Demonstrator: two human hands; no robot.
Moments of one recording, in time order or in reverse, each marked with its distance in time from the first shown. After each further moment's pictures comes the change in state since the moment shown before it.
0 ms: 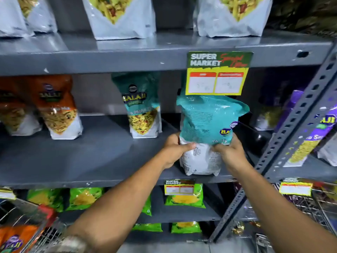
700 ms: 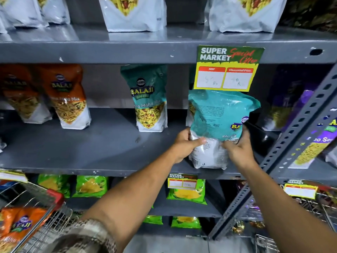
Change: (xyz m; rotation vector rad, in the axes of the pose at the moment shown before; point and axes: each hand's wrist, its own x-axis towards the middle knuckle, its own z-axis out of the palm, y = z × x) left_hand 0.004 -0.004 0.017 -0.055 0.054 -0.006; right_hand 0.008 0.011 -0.014 -0.147 0.056 -0.056
